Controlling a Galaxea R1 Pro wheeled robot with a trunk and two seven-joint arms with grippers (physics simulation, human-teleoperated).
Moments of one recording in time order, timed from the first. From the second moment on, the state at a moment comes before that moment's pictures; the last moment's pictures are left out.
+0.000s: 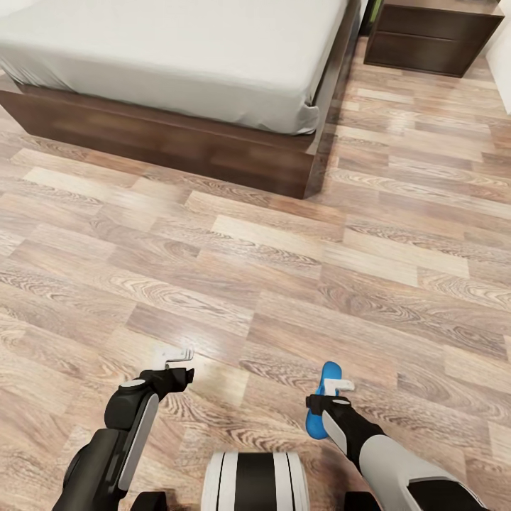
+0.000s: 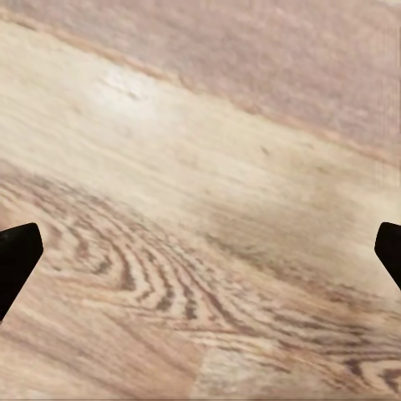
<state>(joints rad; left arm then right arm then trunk) -0.33 -0.06 -0.04 -1.53 0.06 0.87 0.15 -0.75 0.08 0.04 -0.22 -0.09 0.13 -0.20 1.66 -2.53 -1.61</state>
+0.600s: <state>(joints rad) -0.33 -0.06 -0.04 -1.53 0.06 0.87 0.15 -0.75 0.08 0.04 -0.23 -0.07 0.14 -0.20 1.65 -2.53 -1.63</state>
